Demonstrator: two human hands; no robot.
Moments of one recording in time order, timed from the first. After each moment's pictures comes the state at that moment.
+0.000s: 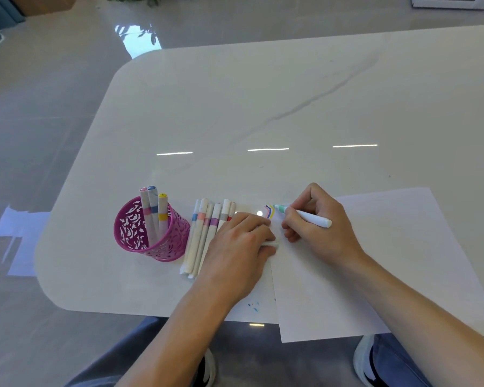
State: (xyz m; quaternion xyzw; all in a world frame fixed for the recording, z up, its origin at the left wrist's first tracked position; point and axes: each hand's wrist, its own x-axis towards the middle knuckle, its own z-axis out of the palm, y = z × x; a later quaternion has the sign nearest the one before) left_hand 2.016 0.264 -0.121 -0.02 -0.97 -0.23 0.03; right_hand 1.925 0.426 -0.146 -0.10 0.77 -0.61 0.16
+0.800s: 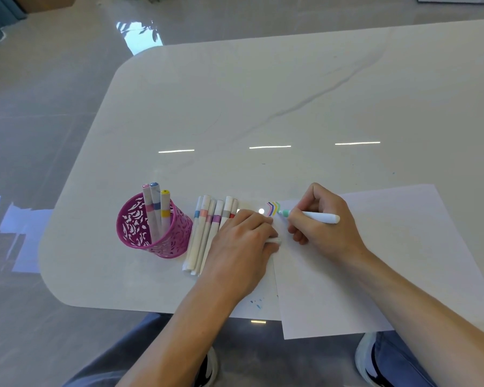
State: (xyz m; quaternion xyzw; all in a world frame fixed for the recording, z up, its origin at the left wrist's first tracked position) left_hand 2.015 0.265 -0.121 -0.03 -0.98 -0.20 0.05; right_hand 1.925 0.423 -0.141 -0.08 0.77 -0.61 0.18
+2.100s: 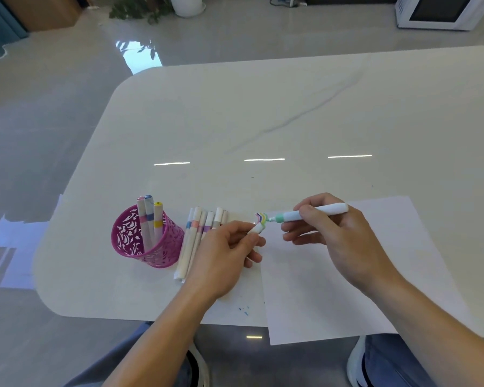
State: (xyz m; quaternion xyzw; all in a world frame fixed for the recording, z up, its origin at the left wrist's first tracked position) left_hand 2.017 0.265 -0.106 0.22 -0.74 -0.63 -0.05; right_hand 1.942 0.456 -0.082 -0.05 0.71 -0.66 0.23
